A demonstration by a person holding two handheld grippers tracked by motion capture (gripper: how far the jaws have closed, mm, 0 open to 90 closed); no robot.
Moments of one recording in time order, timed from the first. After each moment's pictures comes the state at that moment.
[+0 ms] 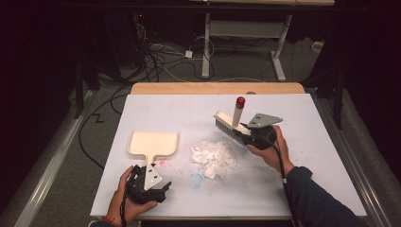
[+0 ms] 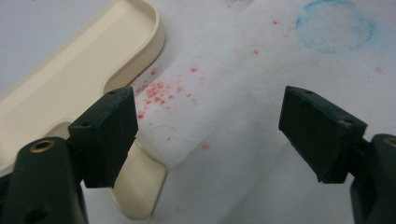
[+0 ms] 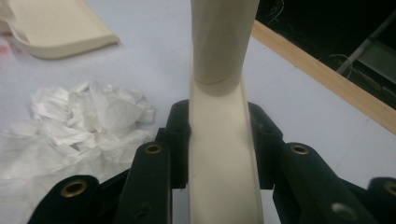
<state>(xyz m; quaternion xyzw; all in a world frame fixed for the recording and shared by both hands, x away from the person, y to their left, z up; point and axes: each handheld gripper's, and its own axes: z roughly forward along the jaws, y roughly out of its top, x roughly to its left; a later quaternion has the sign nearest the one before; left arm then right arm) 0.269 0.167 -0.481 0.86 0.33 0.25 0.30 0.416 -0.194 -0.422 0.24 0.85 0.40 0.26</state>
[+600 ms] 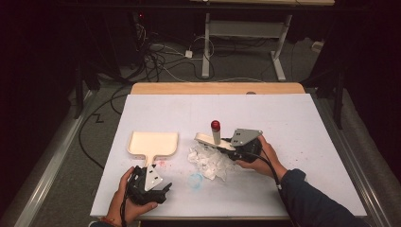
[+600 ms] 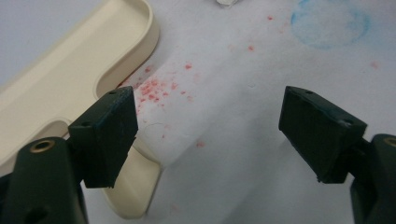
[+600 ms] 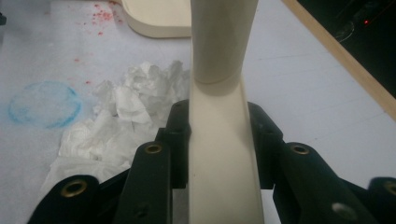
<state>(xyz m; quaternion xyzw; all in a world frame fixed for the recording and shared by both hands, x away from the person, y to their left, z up) 0.269 0.165 -0.483 0.86 0.32 0.25 0.30 0.387 -0.161 -0.430 0.10 0.89 0.38 0.22</state>
